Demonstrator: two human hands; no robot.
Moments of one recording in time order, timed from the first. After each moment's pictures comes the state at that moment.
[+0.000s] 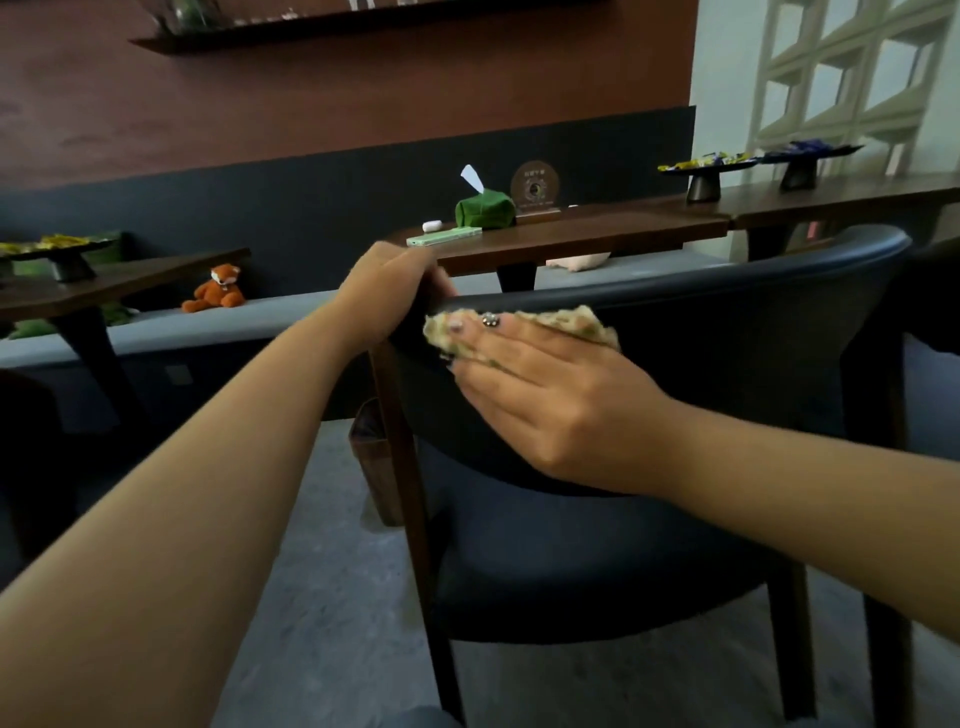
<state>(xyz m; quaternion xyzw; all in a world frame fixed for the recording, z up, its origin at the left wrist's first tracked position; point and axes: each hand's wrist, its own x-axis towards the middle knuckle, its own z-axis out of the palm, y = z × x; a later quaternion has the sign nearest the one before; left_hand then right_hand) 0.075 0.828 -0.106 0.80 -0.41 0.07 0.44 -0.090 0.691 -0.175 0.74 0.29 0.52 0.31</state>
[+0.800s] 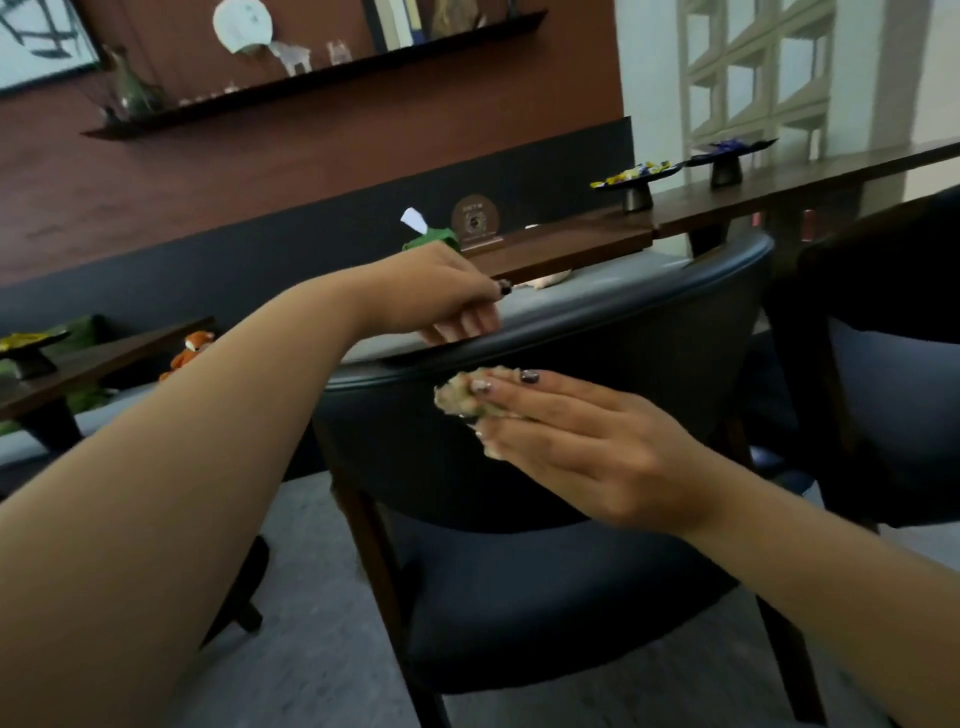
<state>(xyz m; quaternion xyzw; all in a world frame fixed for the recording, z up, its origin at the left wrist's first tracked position) -0.012 0.740 -0.046 0.85 -0.47 -0.07 0.22 -0.136 0.620 -0.193 0.75 0.31 0.56 0.19</state>
